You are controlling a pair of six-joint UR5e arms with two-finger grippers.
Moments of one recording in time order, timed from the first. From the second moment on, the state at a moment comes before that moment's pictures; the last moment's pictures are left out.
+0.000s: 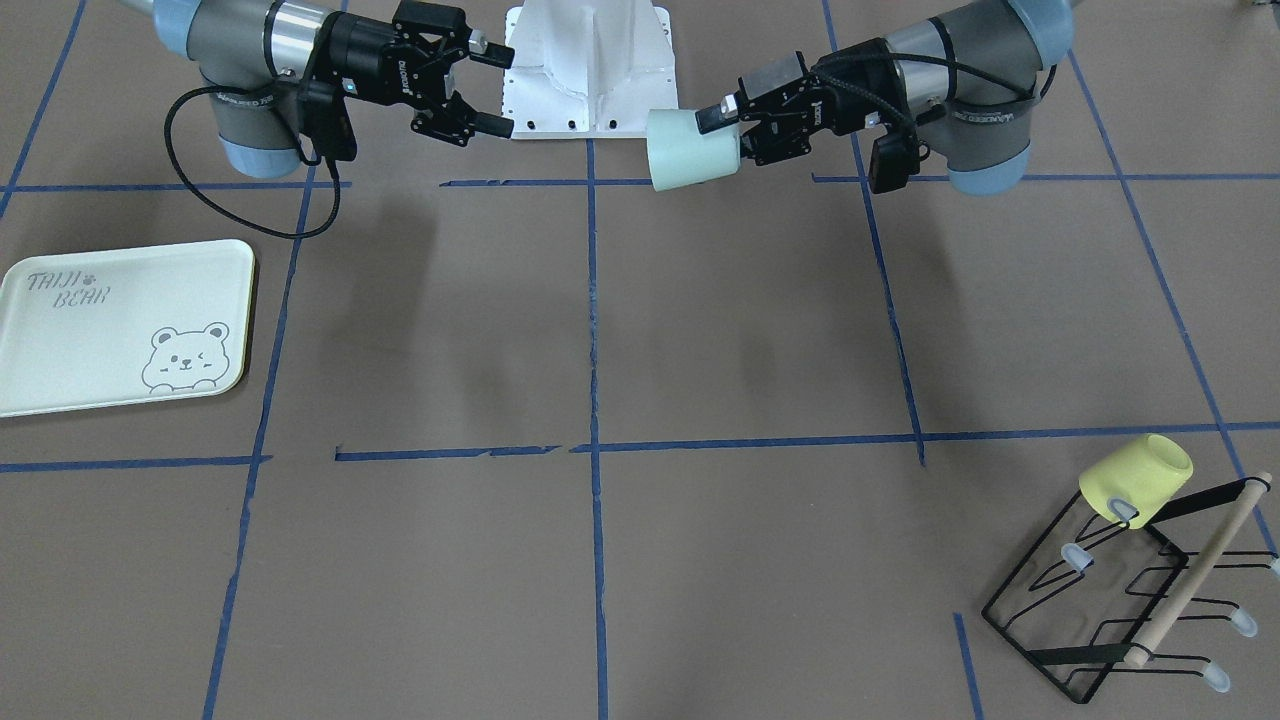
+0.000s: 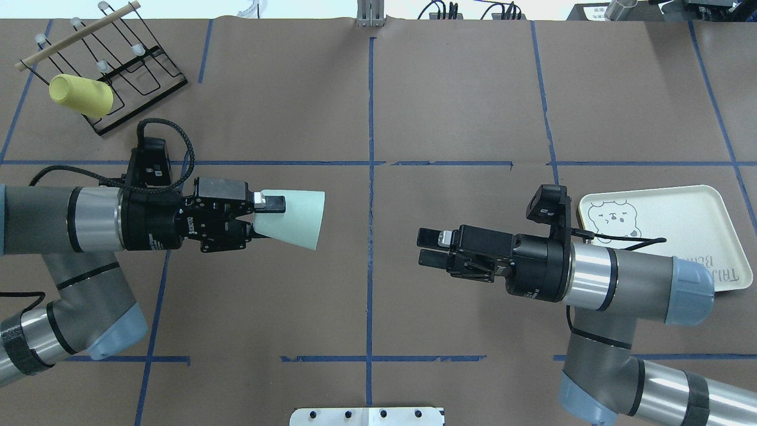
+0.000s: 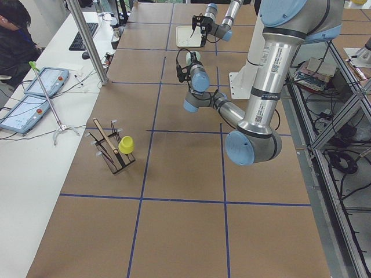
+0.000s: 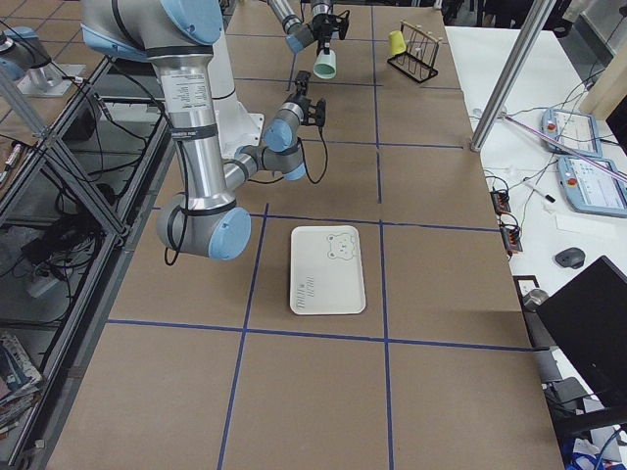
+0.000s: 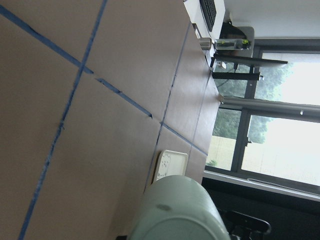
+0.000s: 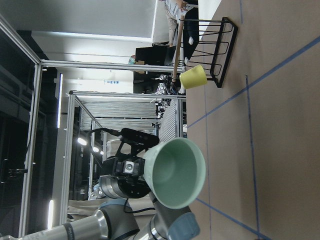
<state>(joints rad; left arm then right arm) -0.59 -1.85 -1.71 -3.29 -1.96 -2.04 0.38 -1.30 1.74 0.21 1.64 1.81</state>
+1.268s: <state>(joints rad) -0.51 -1.91 -1.66 -3.43 -1.94 -2.08 0.38 -1.15 1.67 0.21 1.57 1.90</state>
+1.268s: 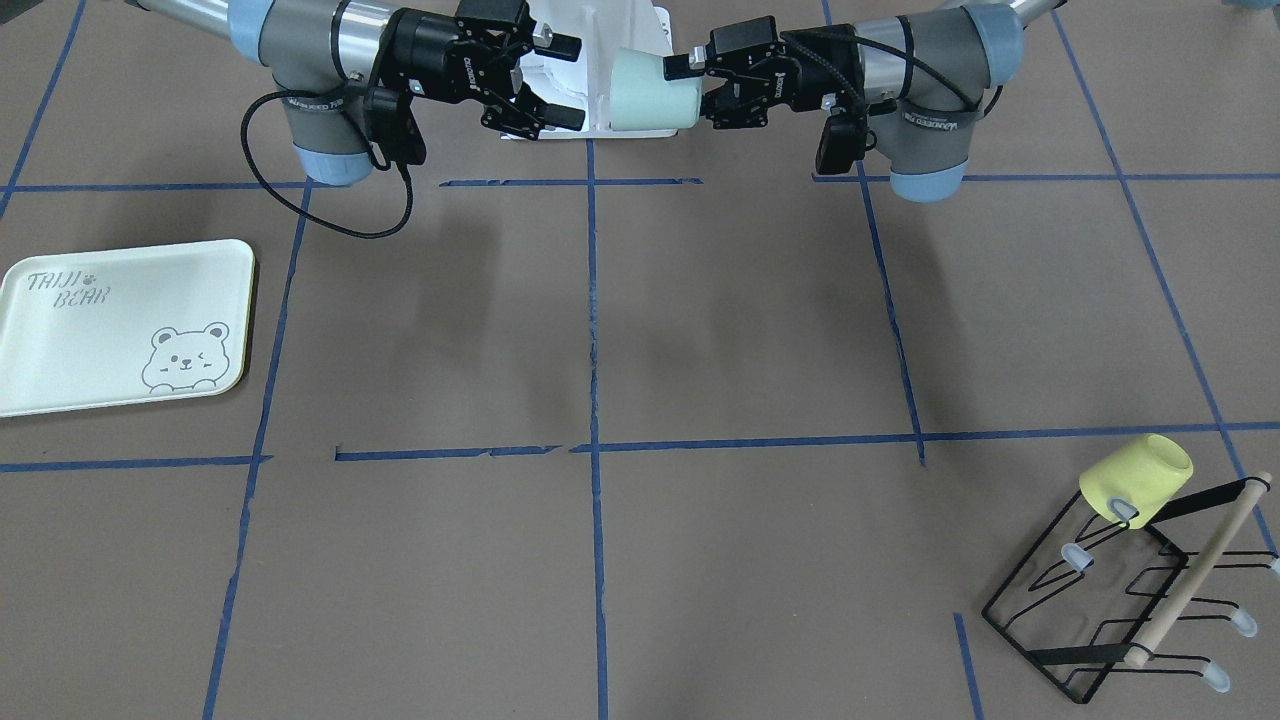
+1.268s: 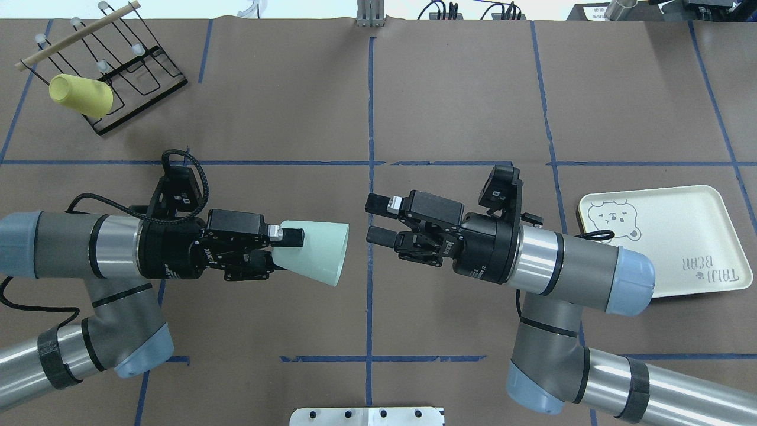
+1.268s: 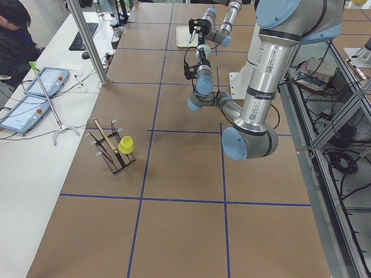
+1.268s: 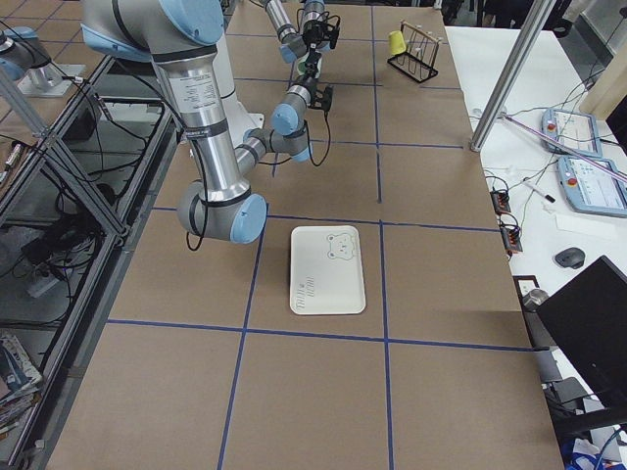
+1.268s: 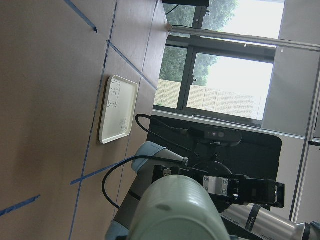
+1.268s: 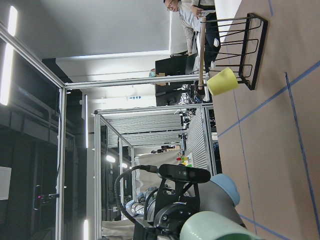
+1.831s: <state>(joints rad) -0.50 -1.92 -1.64 -3.42 -1.91 -2.08 0.37 -1.14 1.67 0.20 1.57 1.90</state>
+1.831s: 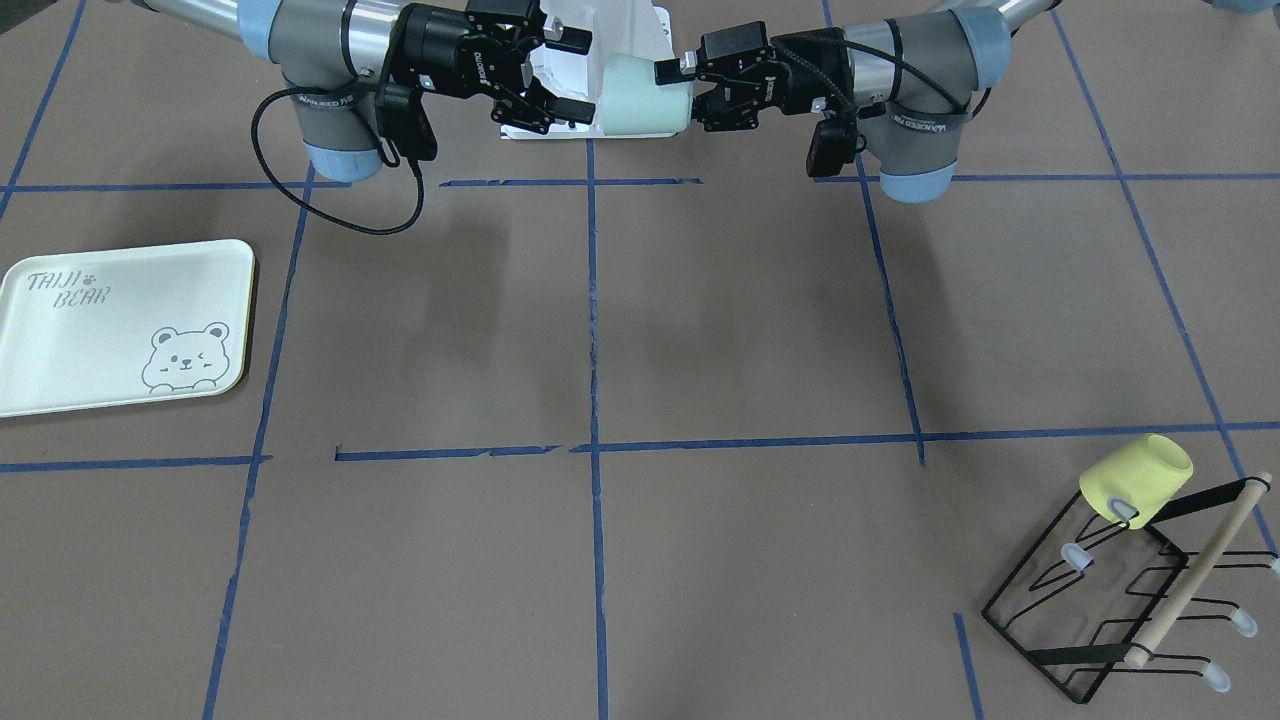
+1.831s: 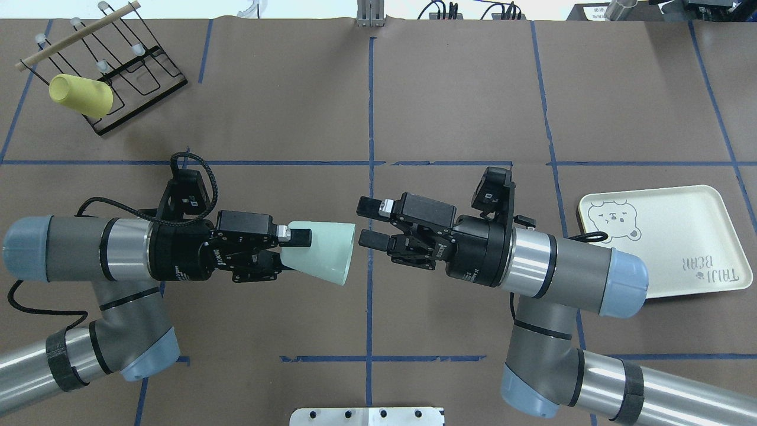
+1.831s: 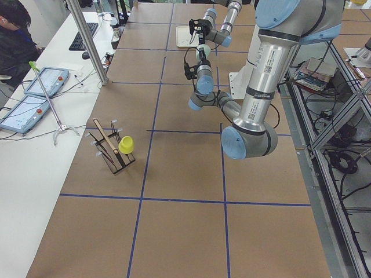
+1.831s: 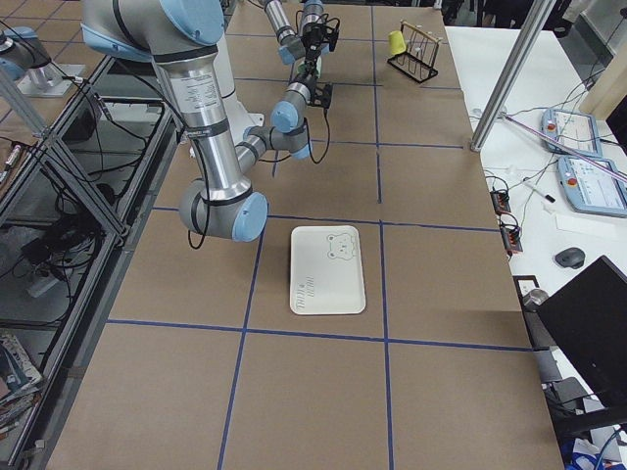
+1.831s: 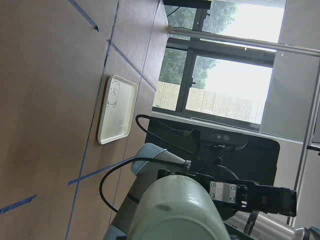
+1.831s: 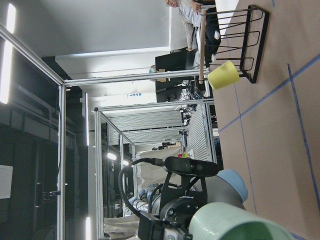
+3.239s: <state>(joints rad) -0.46 -1.95 -1.62 -3.42 -1.90 -2.11 0.33 -1.14 1.67 0.17 1.57 1.90</state>
